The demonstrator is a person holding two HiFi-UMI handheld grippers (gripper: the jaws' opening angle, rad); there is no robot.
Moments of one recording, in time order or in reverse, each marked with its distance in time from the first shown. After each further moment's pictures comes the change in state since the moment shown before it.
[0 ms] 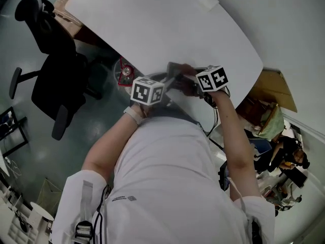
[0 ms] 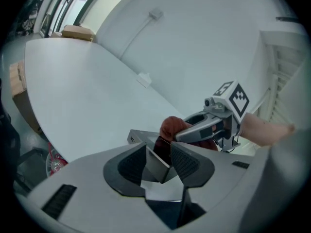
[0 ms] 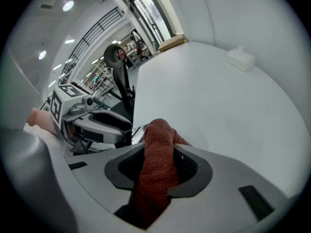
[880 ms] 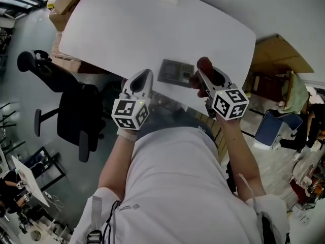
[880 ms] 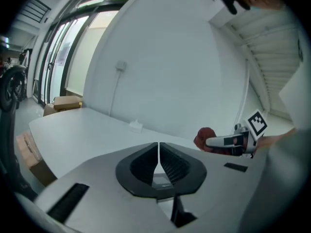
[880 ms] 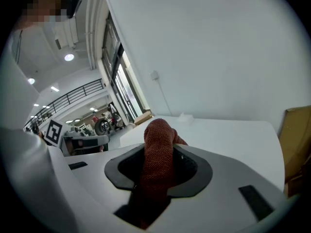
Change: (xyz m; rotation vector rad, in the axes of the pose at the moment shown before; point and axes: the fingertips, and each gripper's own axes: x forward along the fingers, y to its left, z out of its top) left arm -0.092 -0.070 0.093 0.424 -0.366 0.131; right arm -0.169 0.002 -0.024 0.285 -0.891 -0.300
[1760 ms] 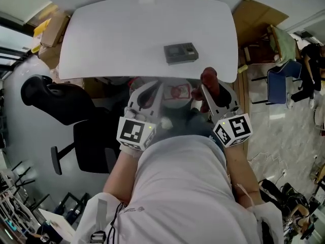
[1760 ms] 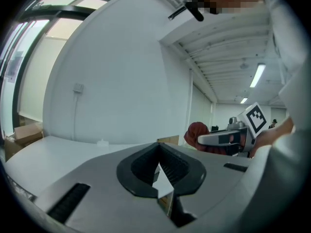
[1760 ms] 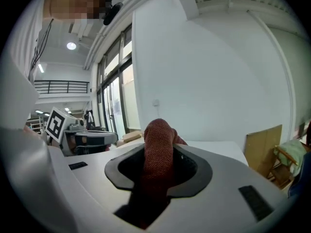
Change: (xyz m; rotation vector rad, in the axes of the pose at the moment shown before) left arm -0.164 -0.046 0.016 0.314 -0.111 -0.472; right arm -0.131 0.203 -0.034 -0.134 -0.334 -0.335
